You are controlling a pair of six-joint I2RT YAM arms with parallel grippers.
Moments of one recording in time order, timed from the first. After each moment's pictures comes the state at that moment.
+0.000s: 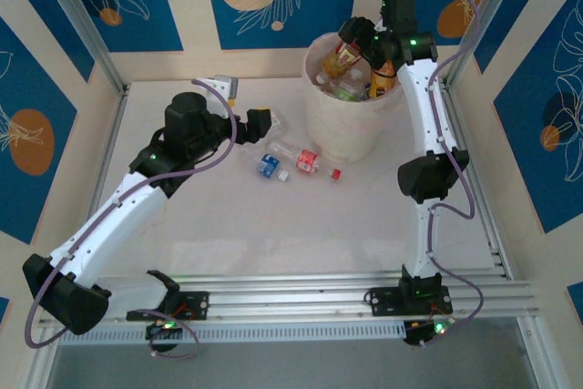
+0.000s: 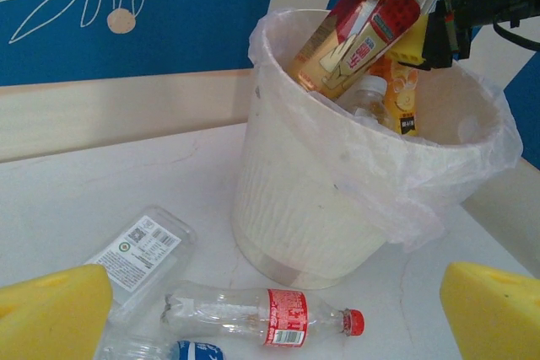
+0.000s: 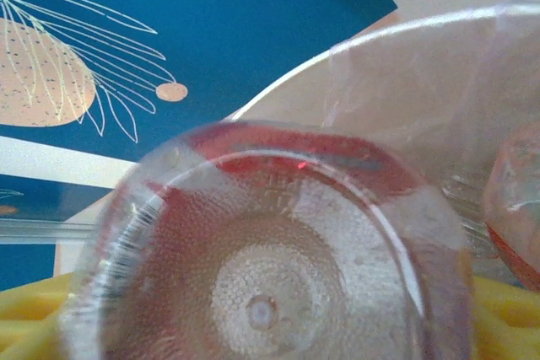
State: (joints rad) left arm -0.56 1.21 1.25 -0.30 0.04 -0.26; right arm 0.15 2.20 2.63 -1.03 -0.21 0.74
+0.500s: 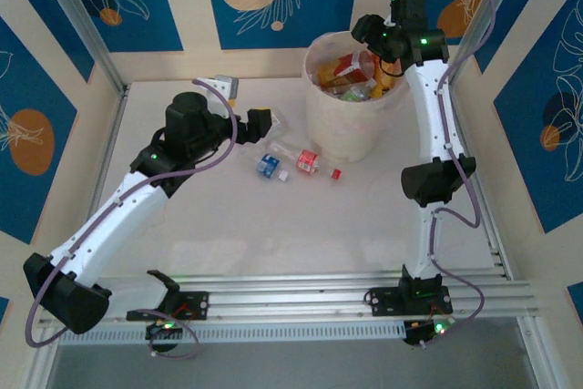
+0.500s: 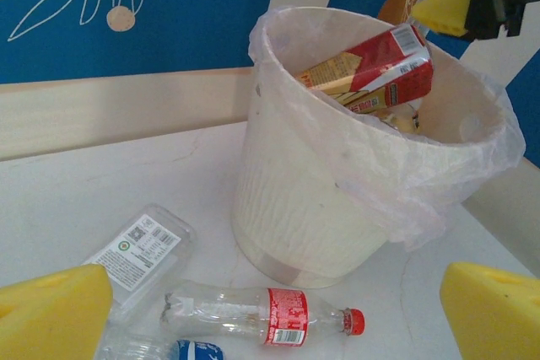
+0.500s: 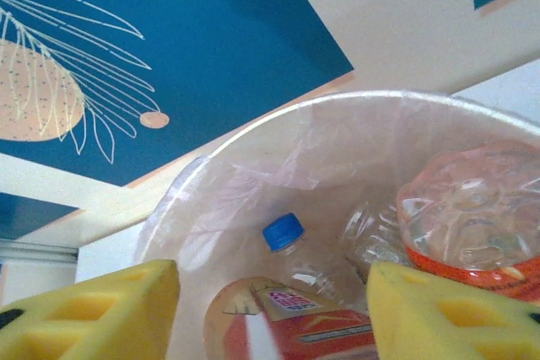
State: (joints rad) left arm -0.56 1.22 1.25 -0.29 0.05 -0.26; right arm 0.15 2.13 2.64 -1.08 -0.09 0.63
